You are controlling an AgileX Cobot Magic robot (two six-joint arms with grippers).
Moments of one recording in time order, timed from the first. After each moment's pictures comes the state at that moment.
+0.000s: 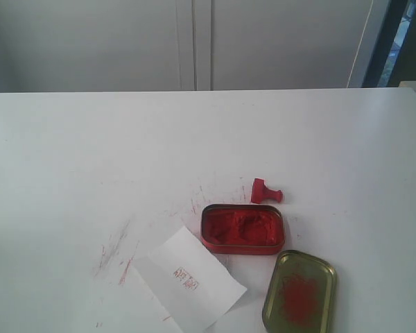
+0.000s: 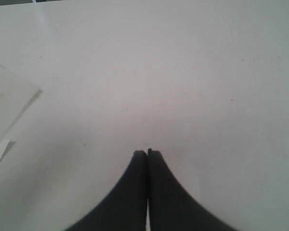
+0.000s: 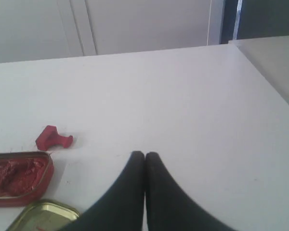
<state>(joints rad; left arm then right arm) 0.04 -0.01 0.03 -0.09 0.42 0.15 0.09 0.13 -0.13 -0.15 0.37 0.27</state>
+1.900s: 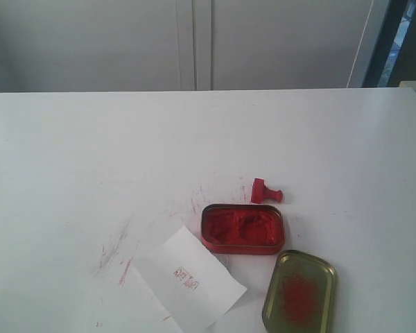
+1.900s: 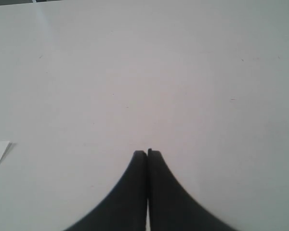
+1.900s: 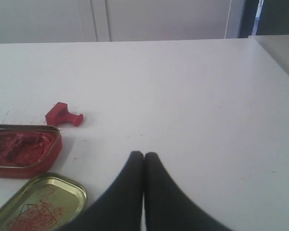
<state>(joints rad) 0.04 -0.01 0.03 -0.09 0.42 0.15 0.09 0.01 -0.01 0.02 0.34 0.06</state>
